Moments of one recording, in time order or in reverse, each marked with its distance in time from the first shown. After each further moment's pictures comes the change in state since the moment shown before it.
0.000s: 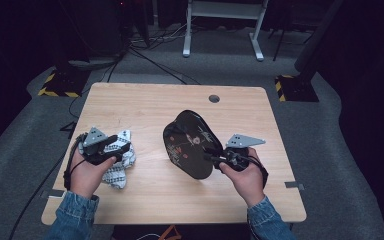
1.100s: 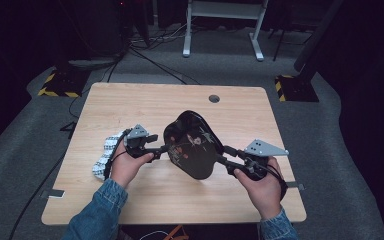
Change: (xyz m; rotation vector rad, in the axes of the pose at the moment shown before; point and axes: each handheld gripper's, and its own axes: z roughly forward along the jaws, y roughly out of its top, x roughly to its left) left arm -0.036 0.003 0.106 0.032 -0.252 -0.004; right arm 0.016 0.001 -0.051 -0.070 -0.165 -0.011
